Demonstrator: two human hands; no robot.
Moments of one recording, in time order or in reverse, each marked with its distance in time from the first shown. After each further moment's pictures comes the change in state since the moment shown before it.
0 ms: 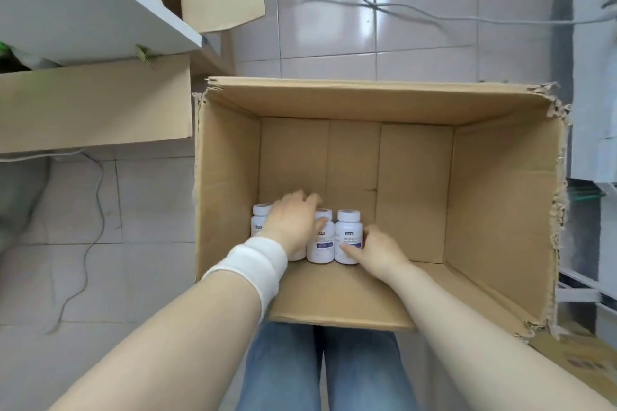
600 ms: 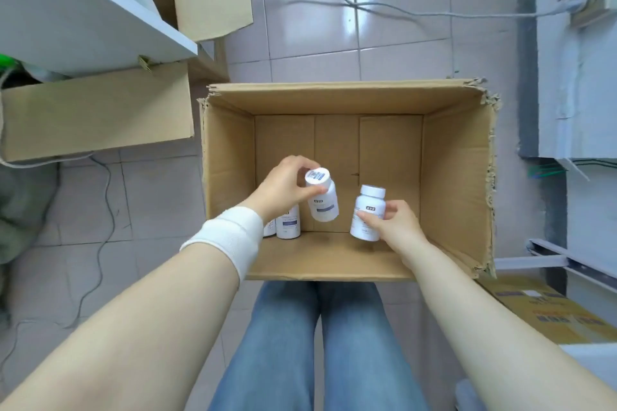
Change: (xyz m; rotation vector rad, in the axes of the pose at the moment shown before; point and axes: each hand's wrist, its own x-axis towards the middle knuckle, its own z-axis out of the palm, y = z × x) left_hand -0.040 0.009 -0.063 -0.719 0.090 0.134; right_hand -0.056 0.022 -0.038 0.711 0.204 0.056
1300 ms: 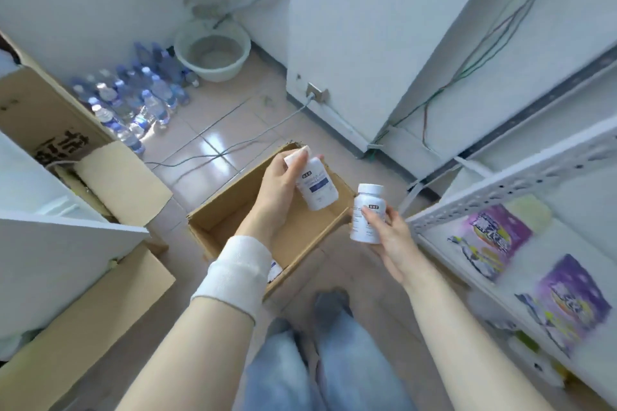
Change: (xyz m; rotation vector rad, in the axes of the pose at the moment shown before) left_hand -0.234 0.205 -0.048 -0.377 -0.329 0.498; right_hand -0.349 0.013 0.016 1.039 0.466 -0.351
